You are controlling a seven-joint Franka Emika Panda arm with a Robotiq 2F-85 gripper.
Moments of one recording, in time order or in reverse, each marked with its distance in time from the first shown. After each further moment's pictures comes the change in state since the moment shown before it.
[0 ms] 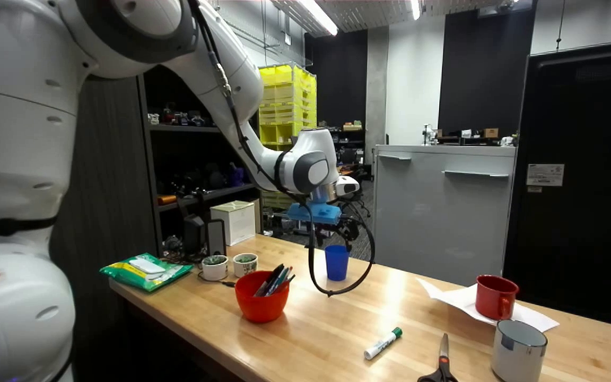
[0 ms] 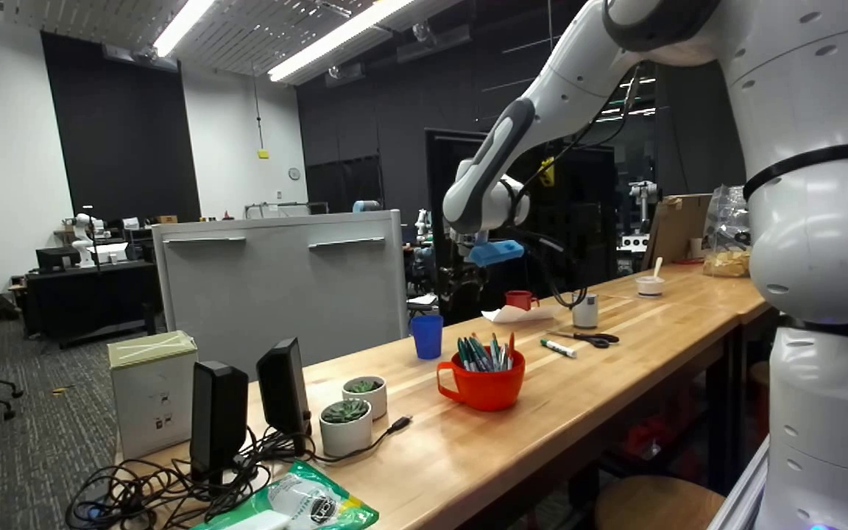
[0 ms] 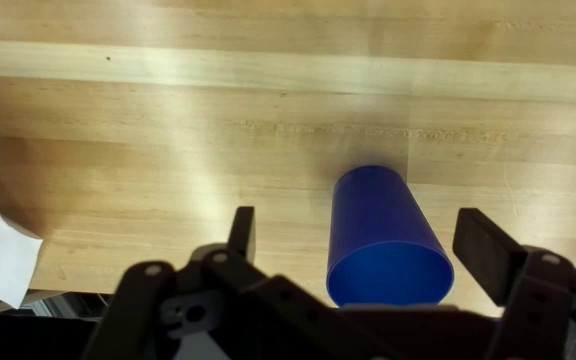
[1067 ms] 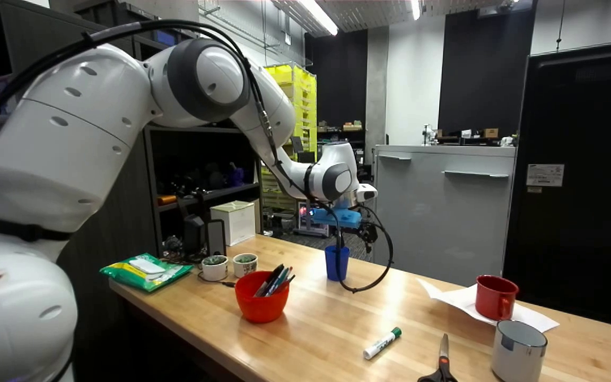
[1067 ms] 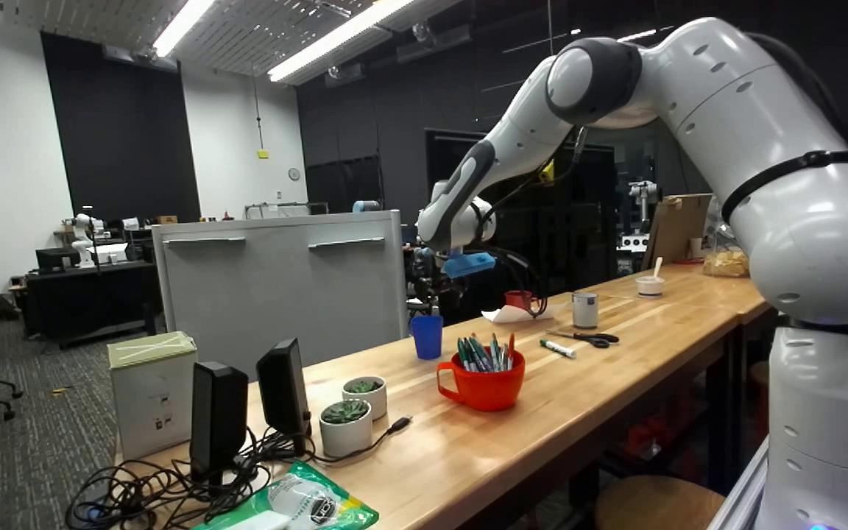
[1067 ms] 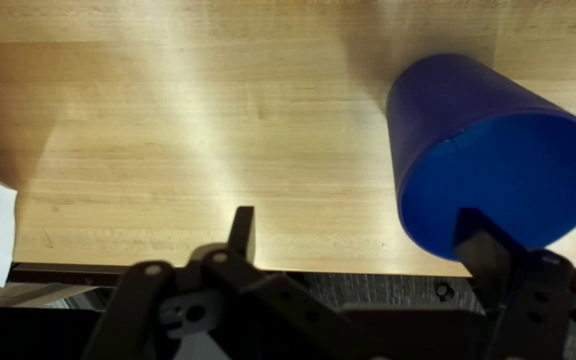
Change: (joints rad) arm 0.009 0.315 -0.028 0.399 -0.003 -0.081 0.057
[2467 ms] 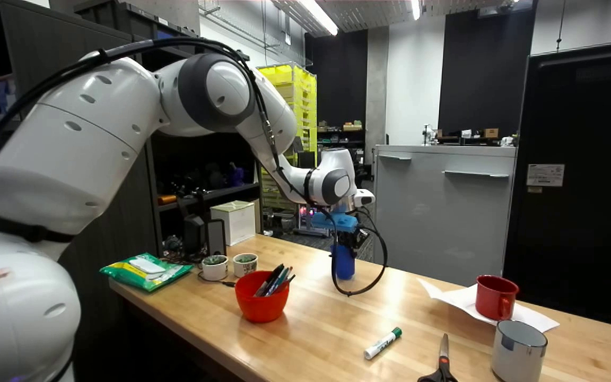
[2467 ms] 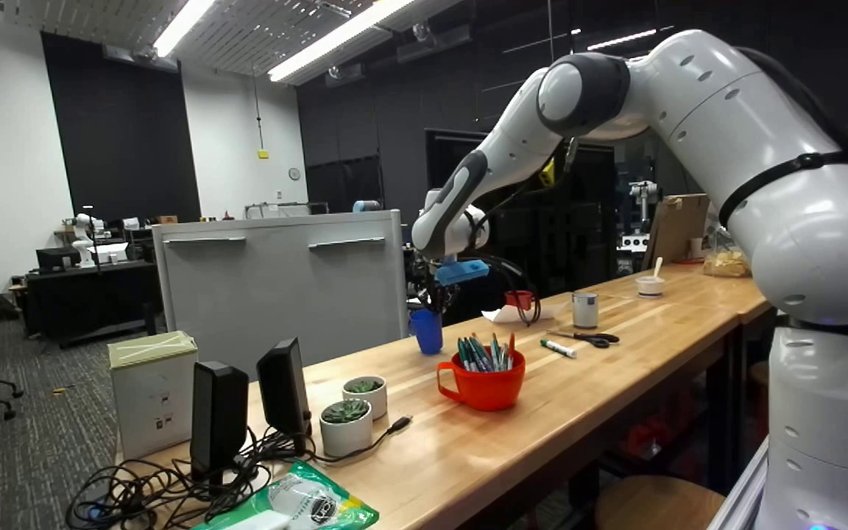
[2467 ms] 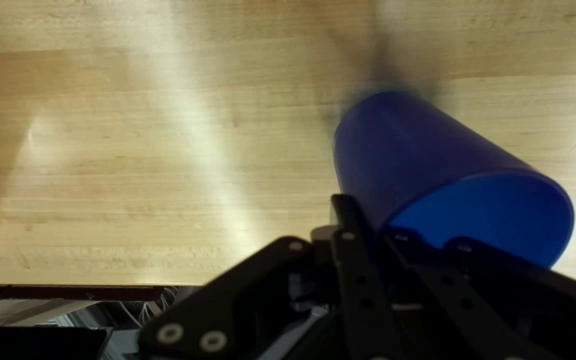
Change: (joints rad) arm 0.022 0.048 -0.004 0.043 -0.003 -0.015 0.056
